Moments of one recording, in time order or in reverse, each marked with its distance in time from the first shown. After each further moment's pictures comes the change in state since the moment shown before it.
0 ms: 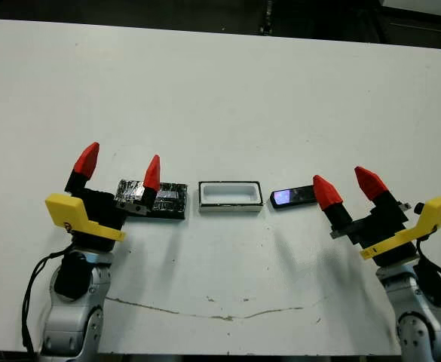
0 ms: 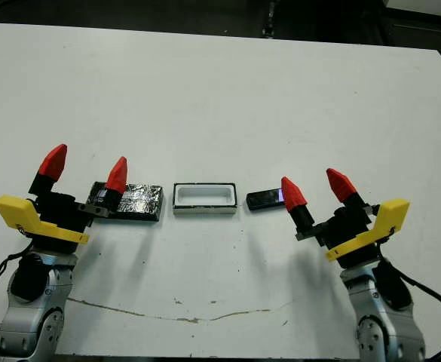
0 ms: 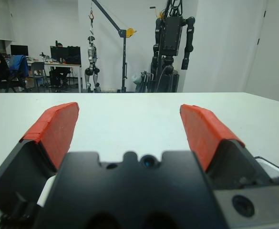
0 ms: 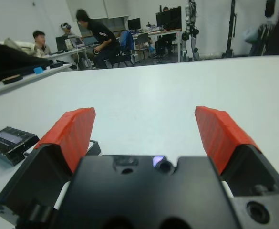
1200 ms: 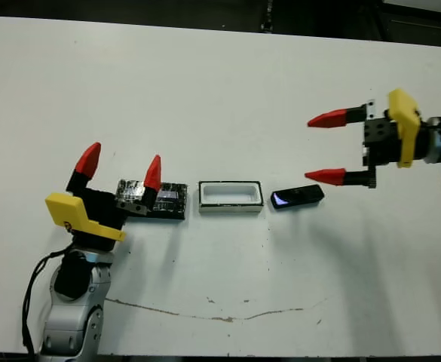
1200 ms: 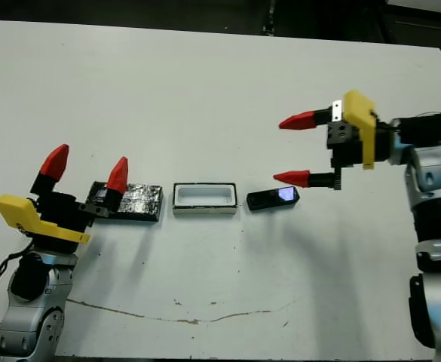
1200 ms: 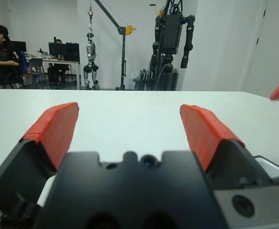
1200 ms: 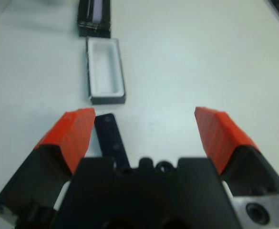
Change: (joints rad) left arm 0.002 0.000 0.004 -0.001 -0.008 0.008 -0.006; right arm -0.878 -0.389 0.401 0.877 -0.373 -0.193 0.971
